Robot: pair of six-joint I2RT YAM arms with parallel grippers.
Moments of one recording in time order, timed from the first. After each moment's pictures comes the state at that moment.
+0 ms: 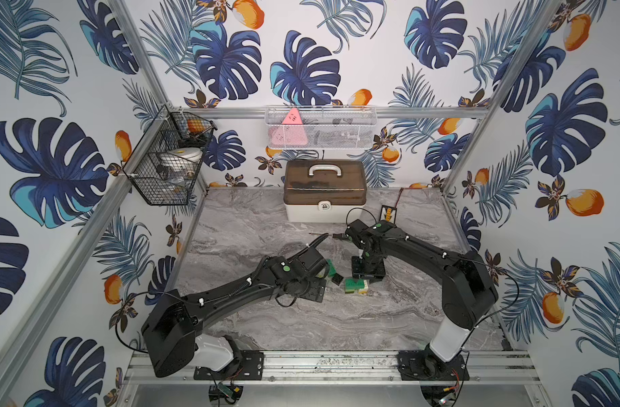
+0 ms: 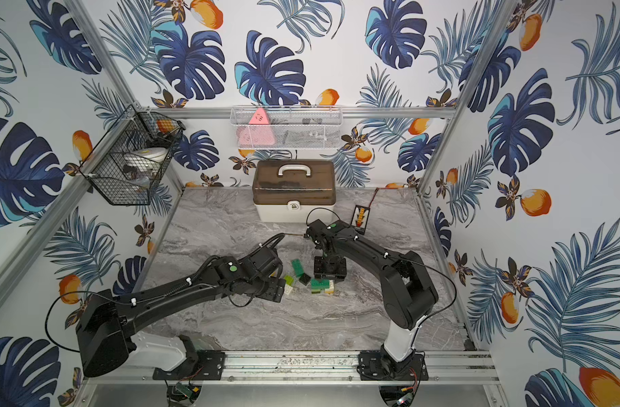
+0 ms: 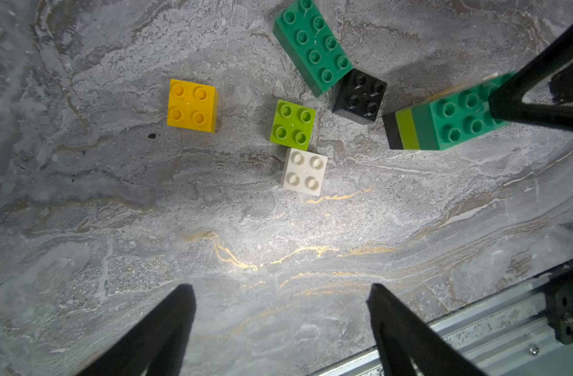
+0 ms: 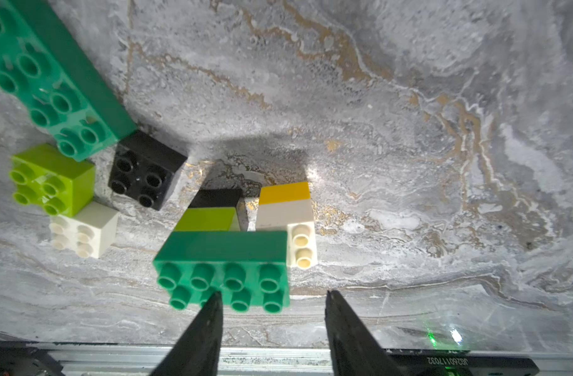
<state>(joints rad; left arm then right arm) -0.85 1.40 1.03 -0.83 -0.10 -0.63 0.63 1.77 1.34 -1.16 -0.05 0.65</state>
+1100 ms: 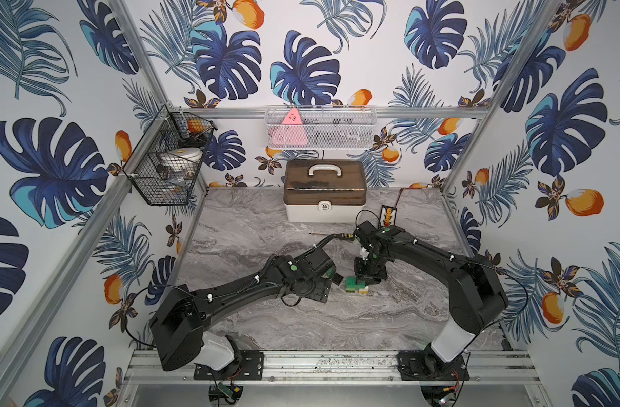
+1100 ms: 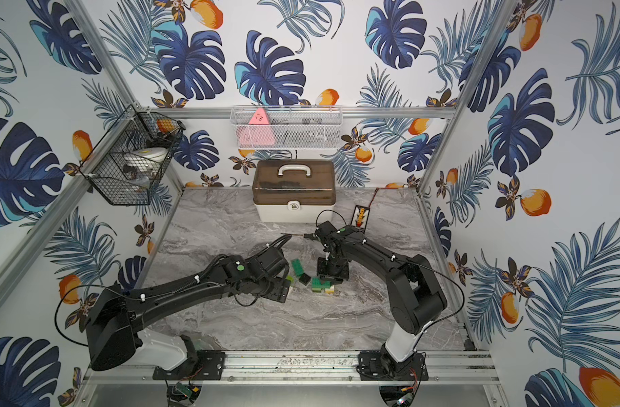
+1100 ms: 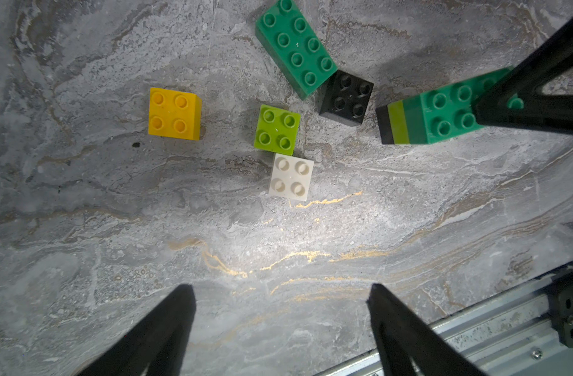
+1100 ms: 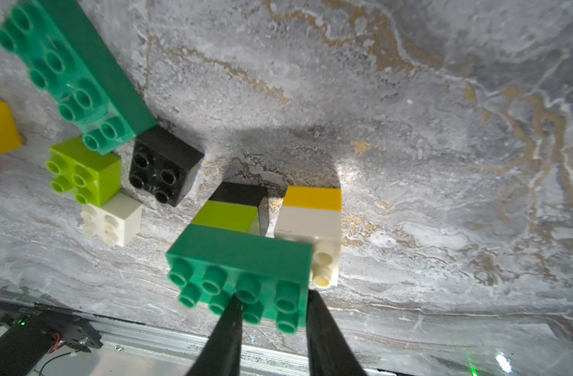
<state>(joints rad) -0.88 1.45 1.07 -0.83 -0.11 -0.63 0.58 1.73 1.20 -1.04 -0.18 0.62</state>
